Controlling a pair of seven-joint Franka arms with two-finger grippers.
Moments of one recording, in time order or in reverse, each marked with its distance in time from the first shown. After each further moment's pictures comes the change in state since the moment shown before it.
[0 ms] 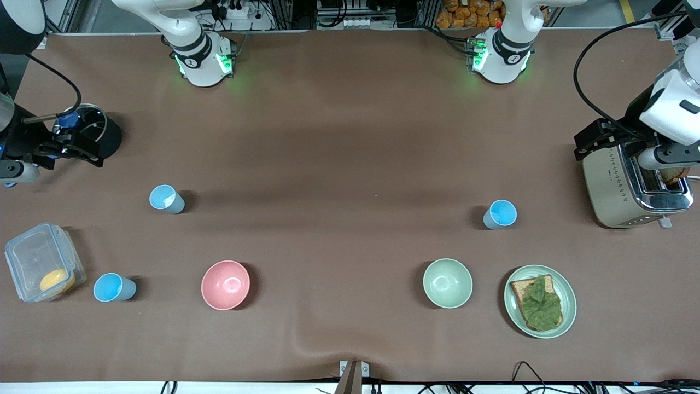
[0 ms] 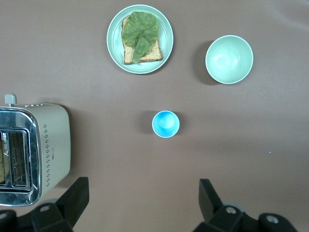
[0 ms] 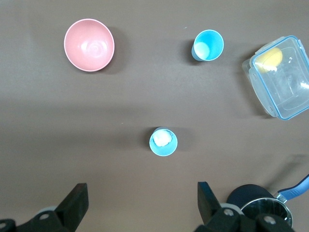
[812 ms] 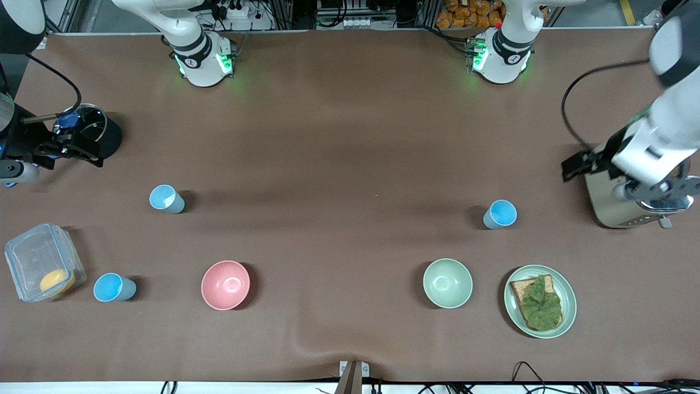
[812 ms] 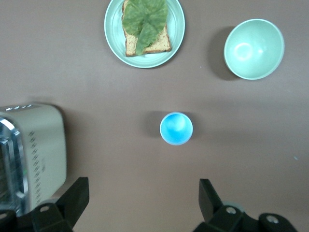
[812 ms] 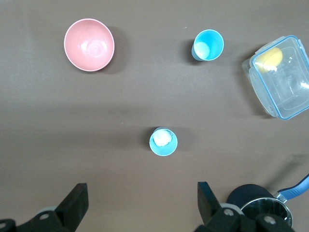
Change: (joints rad) left arm 0.037 0.048 0.003 -0.216 0.003 0.220 0.037; right arm 0.000 0.000 0.000 0.000 0.000 -0.001 0.000
